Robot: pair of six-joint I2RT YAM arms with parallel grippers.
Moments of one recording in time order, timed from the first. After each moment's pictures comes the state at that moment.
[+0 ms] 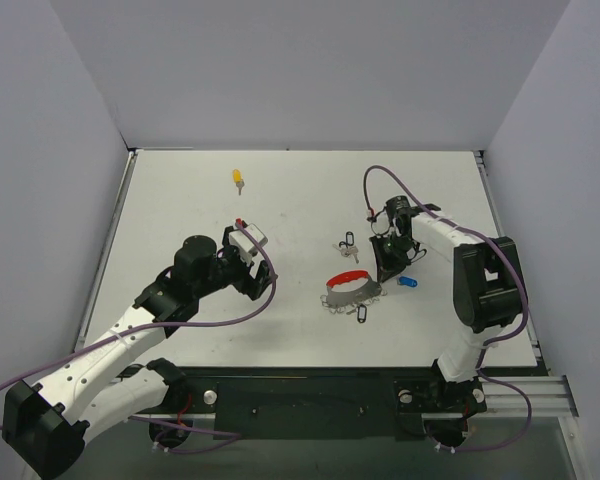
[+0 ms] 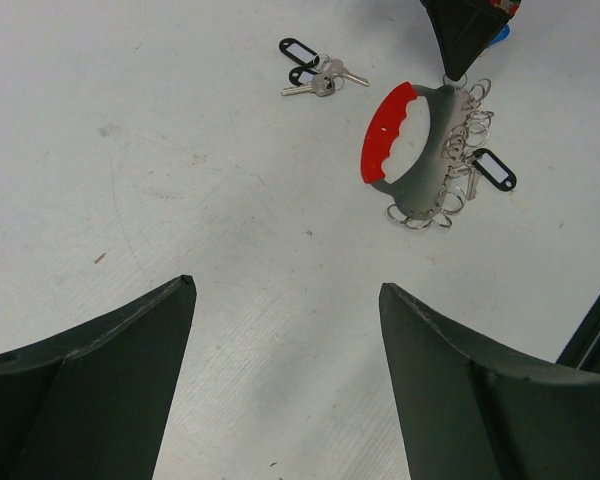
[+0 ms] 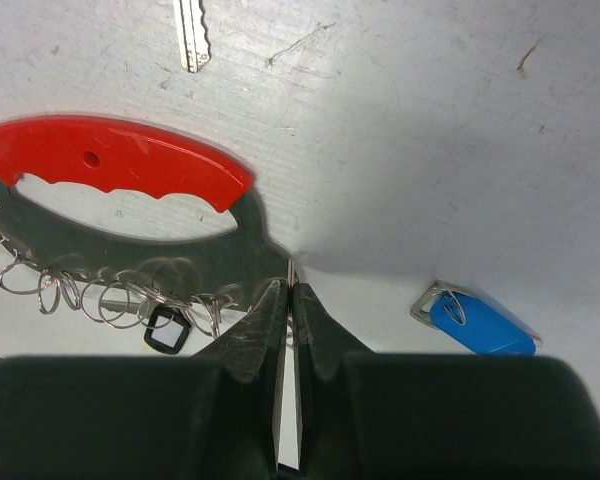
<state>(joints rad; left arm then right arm) -0.62 0.91 0.69 -0.15 0.22 0.07 0.24 1.78 1.12 -0.75 -0.21 -0.03</state>
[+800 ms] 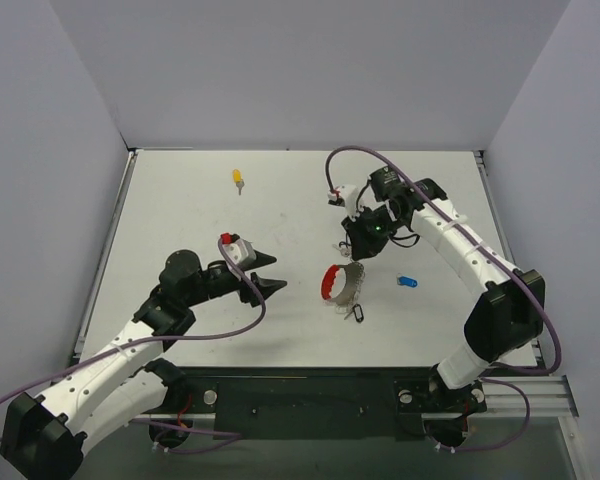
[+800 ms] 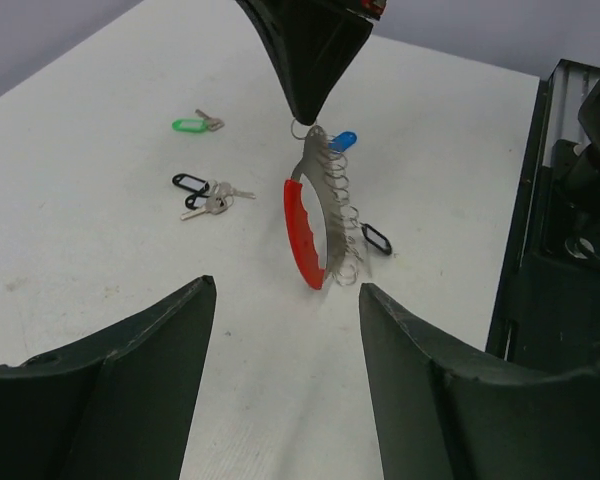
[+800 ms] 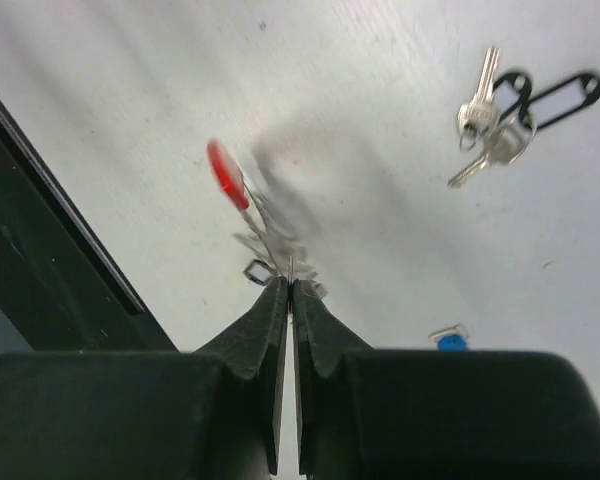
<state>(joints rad) -0.59 0.82 0.51 0.21 0.54 0.01 0.41 1.59 1.37 -1.00 -0.42 -0.43</state>
